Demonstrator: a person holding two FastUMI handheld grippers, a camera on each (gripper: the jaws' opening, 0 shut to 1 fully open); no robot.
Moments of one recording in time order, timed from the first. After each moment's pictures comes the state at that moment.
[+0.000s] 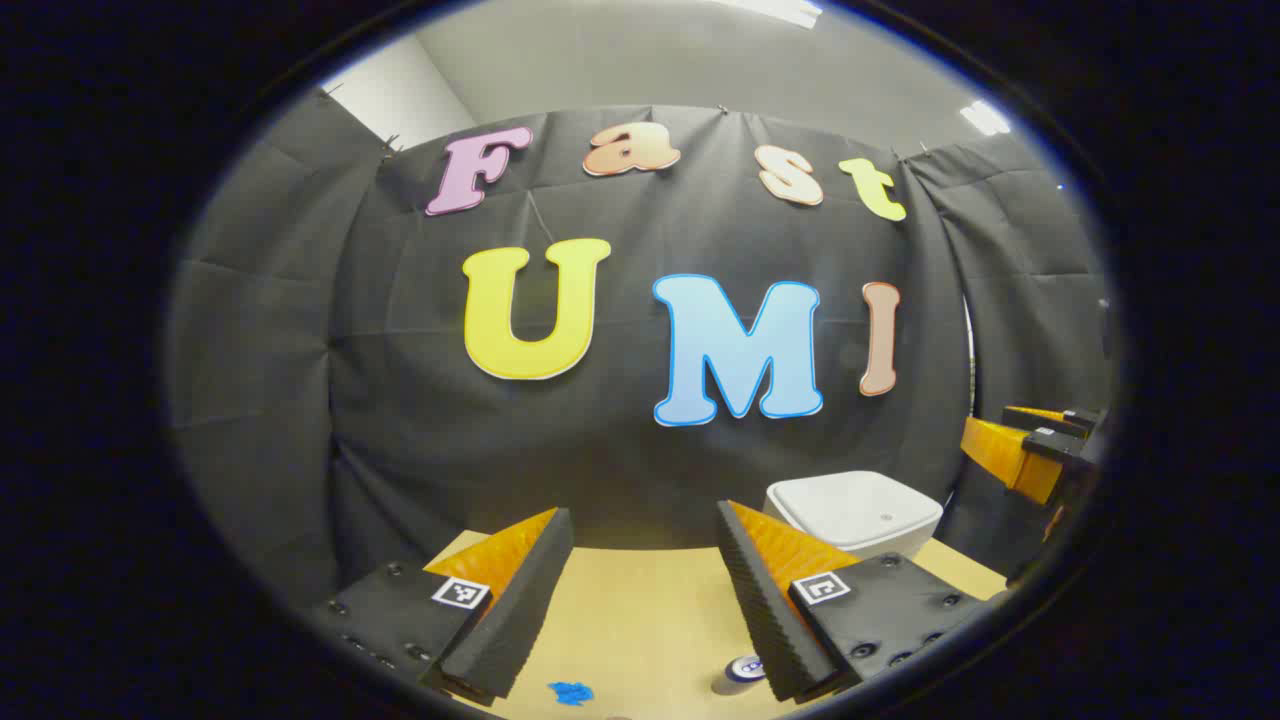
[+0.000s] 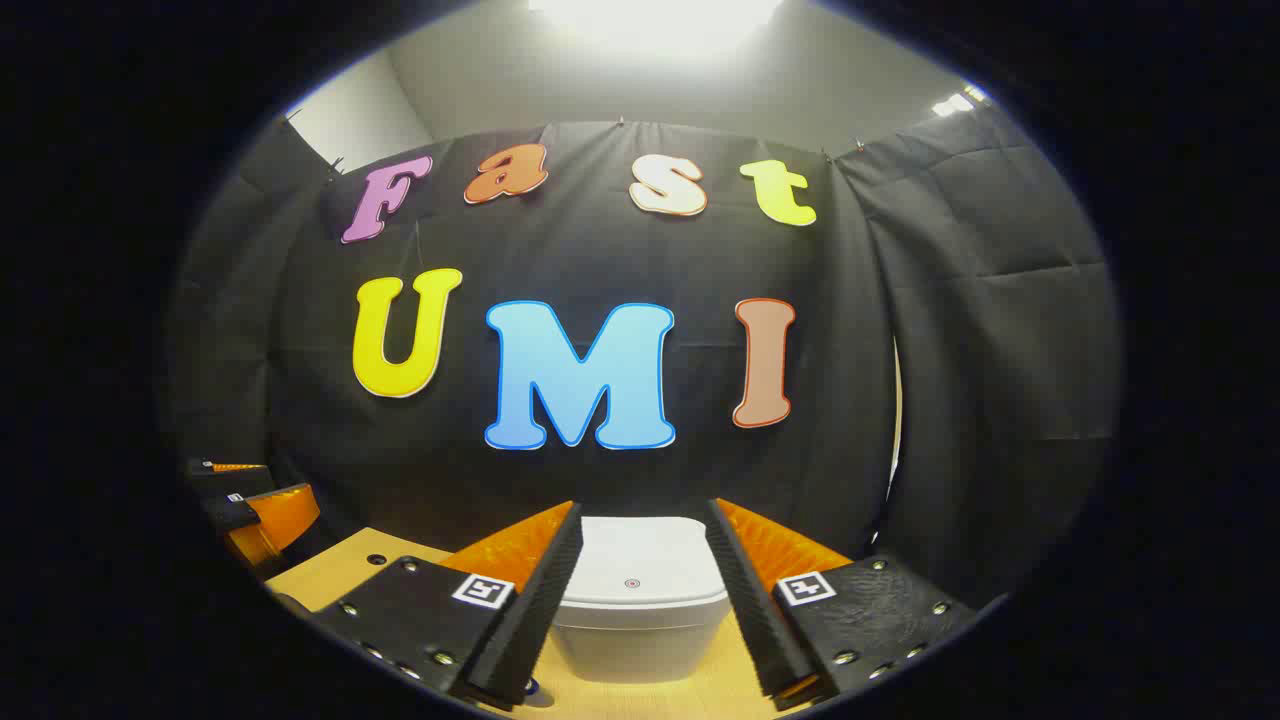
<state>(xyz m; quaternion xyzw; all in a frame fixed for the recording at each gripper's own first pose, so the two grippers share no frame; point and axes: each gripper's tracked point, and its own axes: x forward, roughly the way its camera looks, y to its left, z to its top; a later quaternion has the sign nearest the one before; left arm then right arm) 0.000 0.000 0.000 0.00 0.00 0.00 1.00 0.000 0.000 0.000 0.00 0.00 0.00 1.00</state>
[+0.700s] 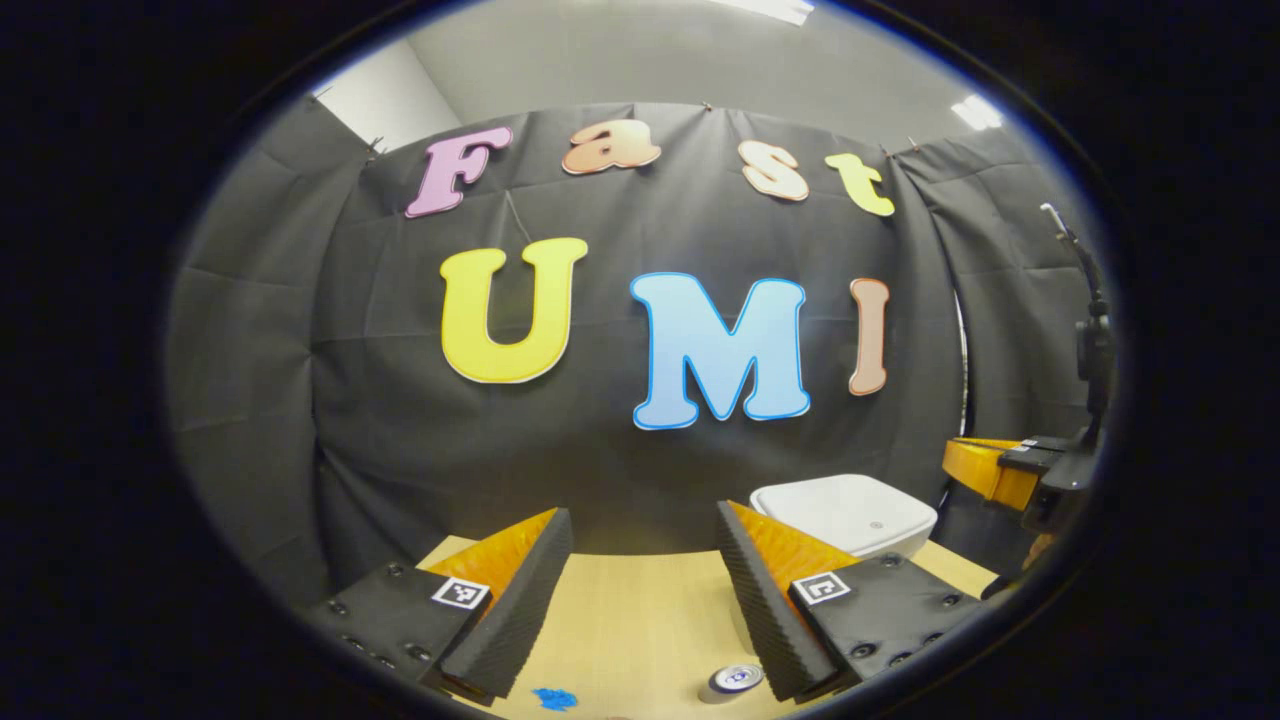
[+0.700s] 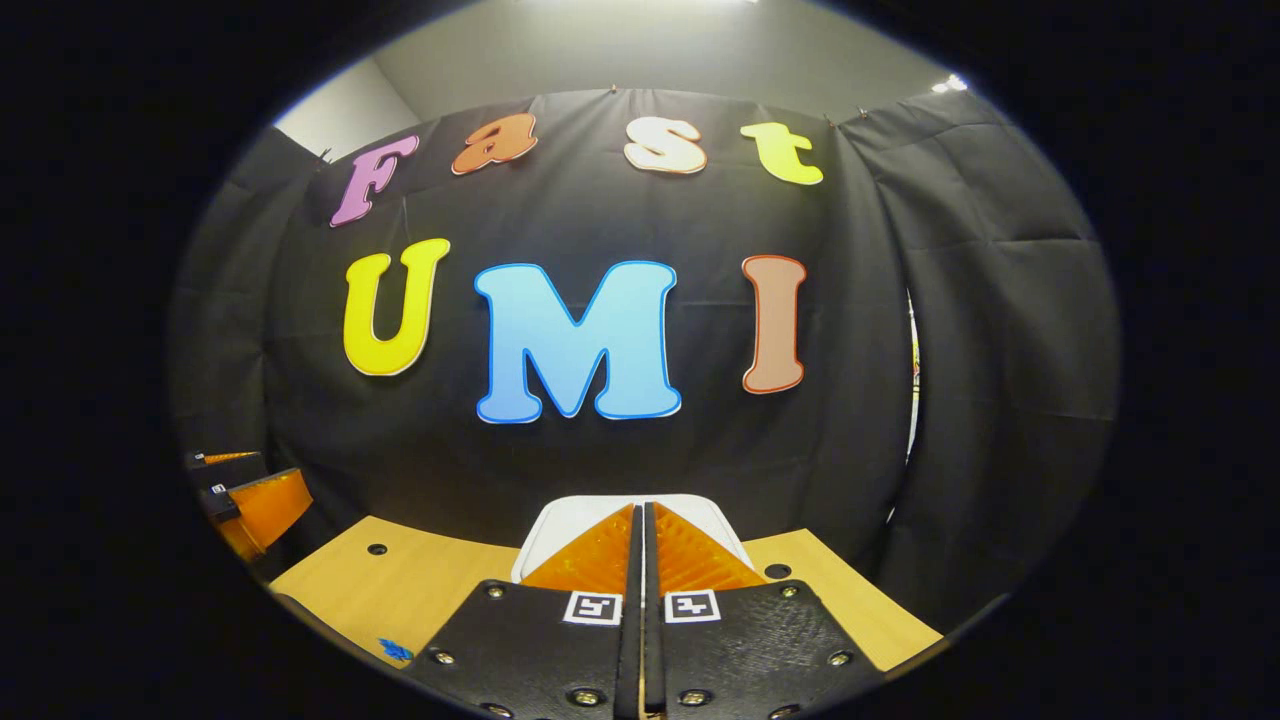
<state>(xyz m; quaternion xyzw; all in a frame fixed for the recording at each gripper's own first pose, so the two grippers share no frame) 0.024 -0.023 -0.003 0.01 0.00 -0.01 1.00 0.034 -0.001 -0.034 0.01 0.05 0.02 1.00</state>
